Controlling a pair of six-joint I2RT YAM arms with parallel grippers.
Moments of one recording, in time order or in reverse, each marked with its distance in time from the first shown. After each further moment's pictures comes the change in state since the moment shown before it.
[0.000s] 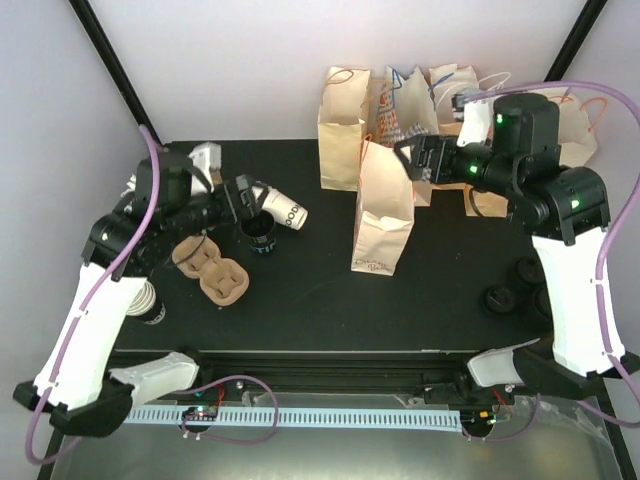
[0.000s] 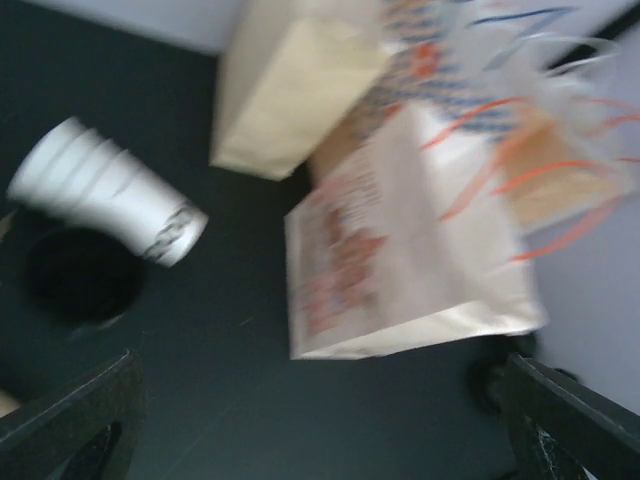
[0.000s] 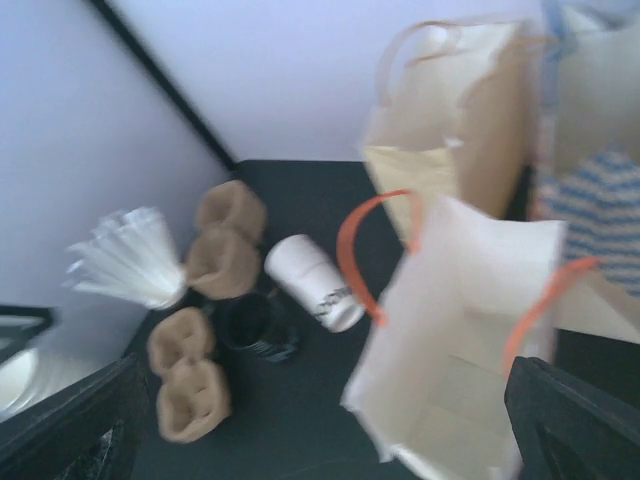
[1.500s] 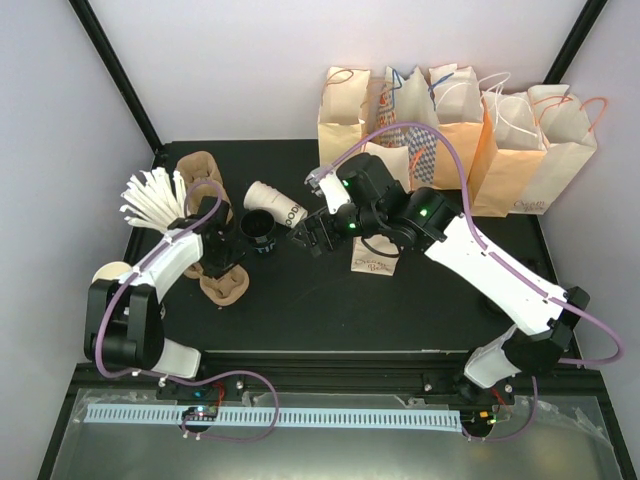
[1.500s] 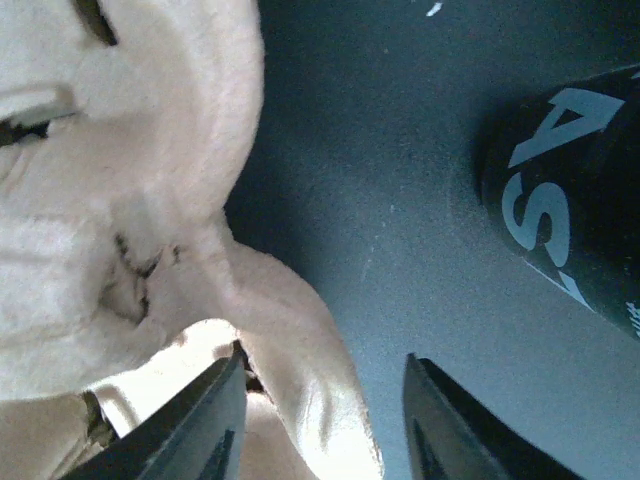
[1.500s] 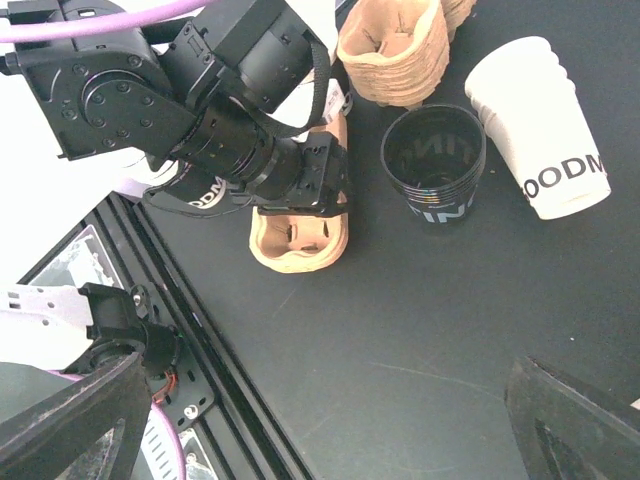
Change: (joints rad) left arm 0.339 0.277 -0.778 0.242 -0.095 -0.183; right arm 0.526 0.100 -0.435 0.333 -0.035 -0.058
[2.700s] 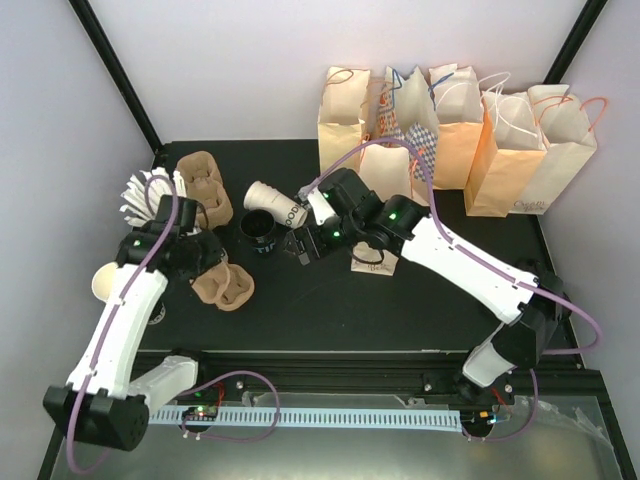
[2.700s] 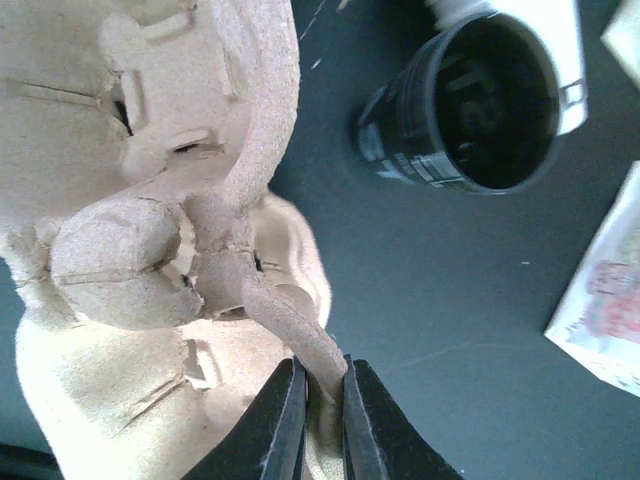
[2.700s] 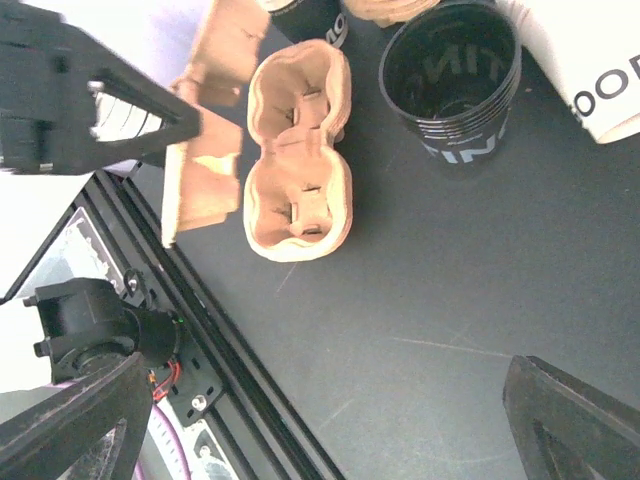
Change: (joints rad) left arm 0.000 -0.379 0.166 -0.347 0.017 0.042; right arm 0.000 0.076 -0.131 0.098 -0.060 0.093
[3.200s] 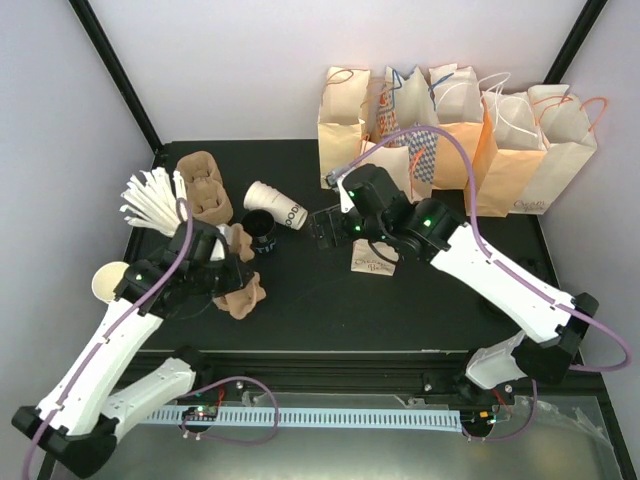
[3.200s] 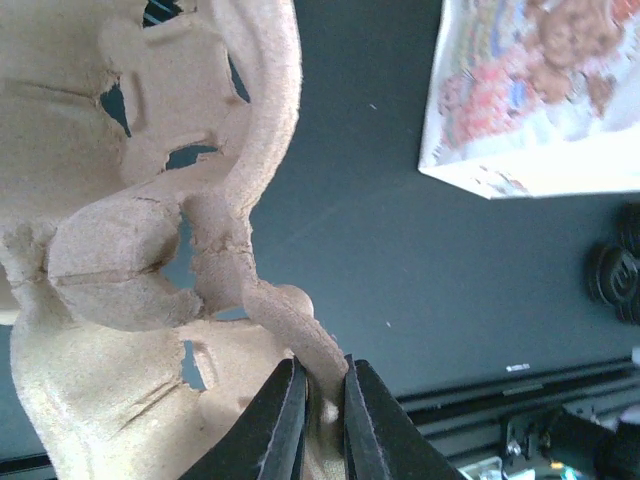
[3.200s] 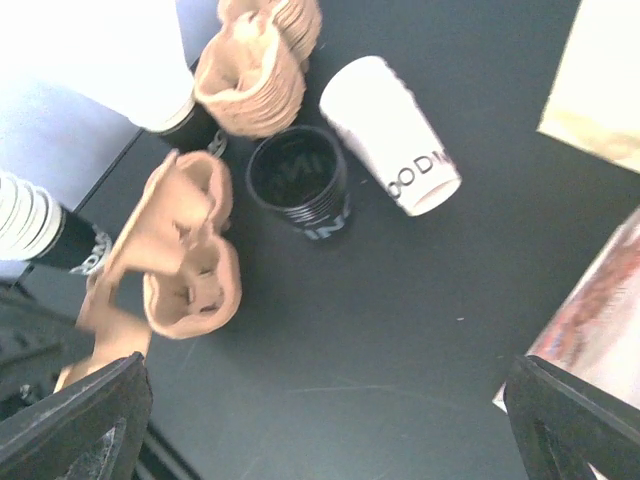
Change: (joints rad) left arm -0.268 -0.213 -0.055 0.029 0.125 0.004; right arm 0.000 -0.125 -0.002 -0.026 0.299 0.014
